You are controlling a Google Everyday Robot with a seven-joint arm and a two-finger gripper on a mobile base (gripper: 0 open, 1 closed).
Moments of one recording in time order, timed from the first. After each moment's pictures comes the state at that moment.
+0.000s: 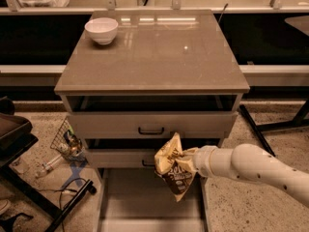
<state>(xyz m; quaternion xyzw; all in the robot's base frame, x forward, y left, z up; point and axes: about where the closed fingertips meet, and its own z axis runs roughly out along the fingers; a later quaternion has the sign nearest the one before) 0.516 -0.098 0.580 -0.41 0.80 0.20 0.39</state>
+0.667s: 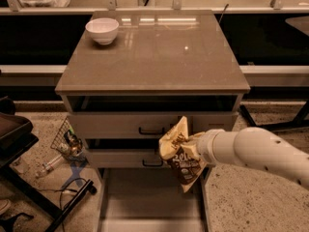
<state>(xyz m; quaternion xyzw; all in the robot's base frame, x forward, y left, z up) 0.515 -0.109 0.665 -0.38 0.83 0.13 0.38</state>
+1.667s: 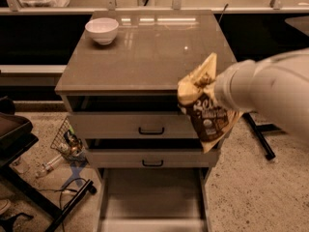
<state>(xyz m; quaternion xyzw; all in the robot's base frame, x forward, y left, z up) 0.530 -0.151 0.882 -0.38 0.82 -0.09 0.41</state>
